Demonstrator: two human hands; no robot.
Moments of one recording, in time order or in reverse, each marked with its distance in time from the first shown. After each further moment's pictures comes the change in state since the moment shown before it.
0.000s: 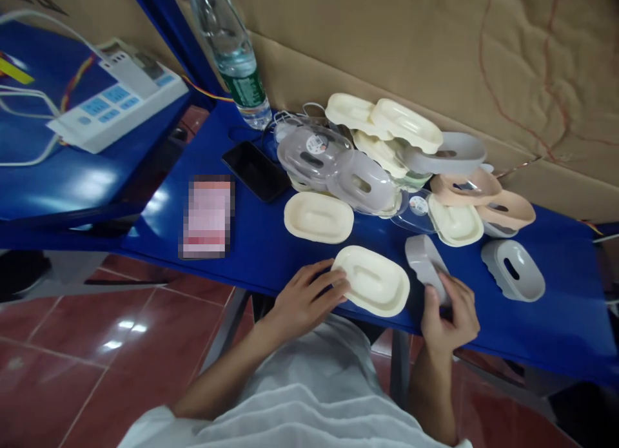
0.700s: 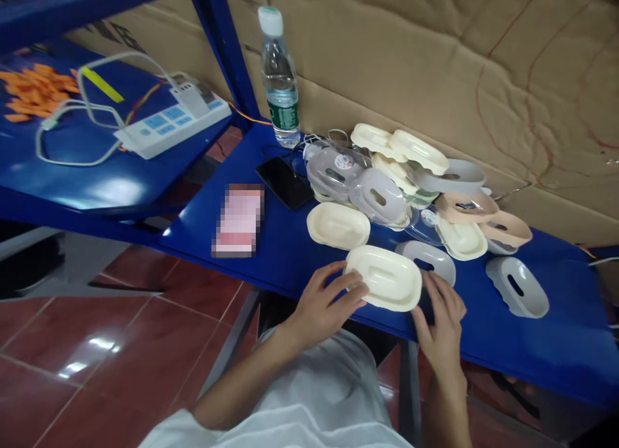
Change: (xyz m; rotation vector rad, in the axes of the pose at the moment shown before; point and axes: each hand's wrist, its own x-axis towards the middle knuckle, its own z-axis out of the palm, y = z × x) left_hand 0.003 0.007 0.001 -0.100 0.207 -0.019; right_hand -0.017 -0.012 -0.004 -0.109 -0.400 -0.110
